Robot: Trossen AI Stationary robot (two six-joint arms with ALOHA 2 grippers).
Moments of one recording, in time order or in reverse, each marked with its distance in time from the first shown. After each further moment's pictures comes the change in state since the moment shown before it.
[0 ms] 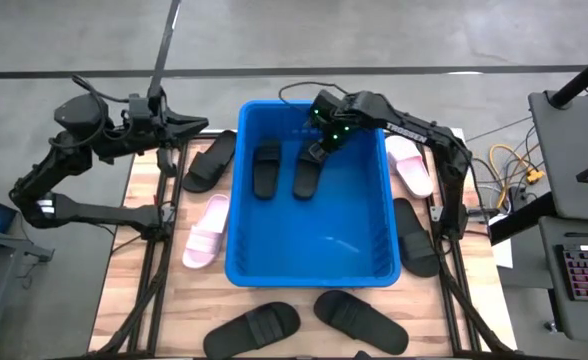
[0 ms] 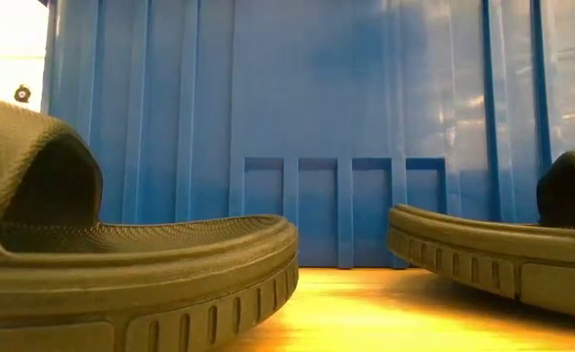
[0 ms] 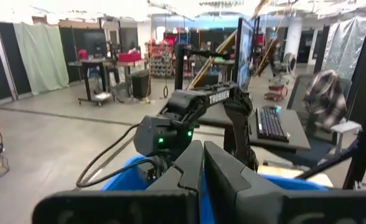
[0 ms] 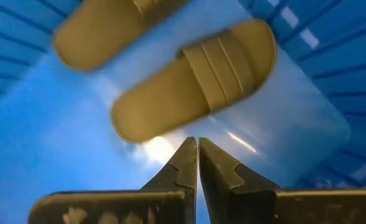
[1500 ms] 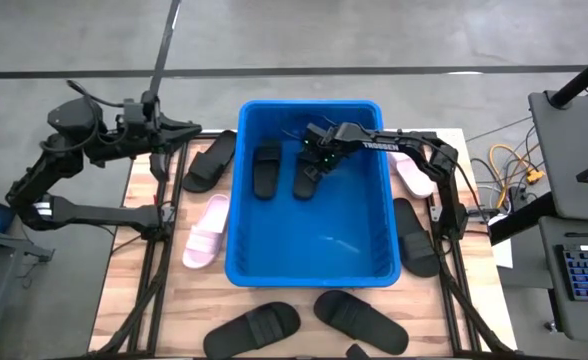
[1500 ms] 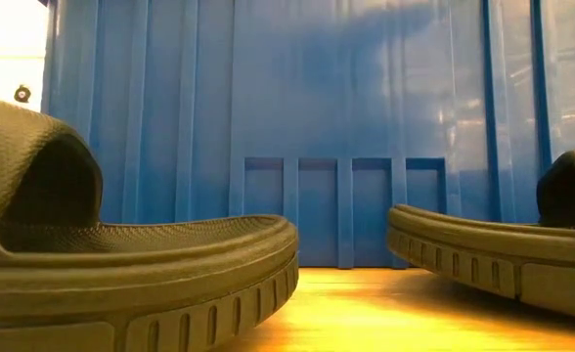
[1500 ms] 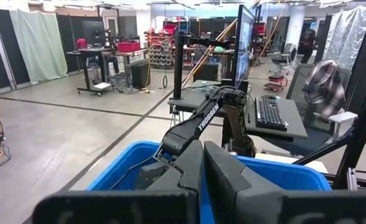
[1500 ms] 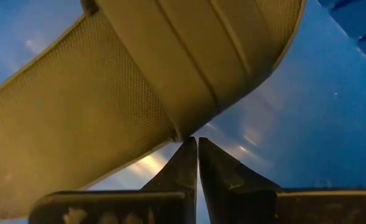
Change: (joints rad) left arm 0.000 -0.042 -0.008 -0.083 0.000 -0.006; right arm 0.001 0.105 -0.384 0.402 0.139 0.092
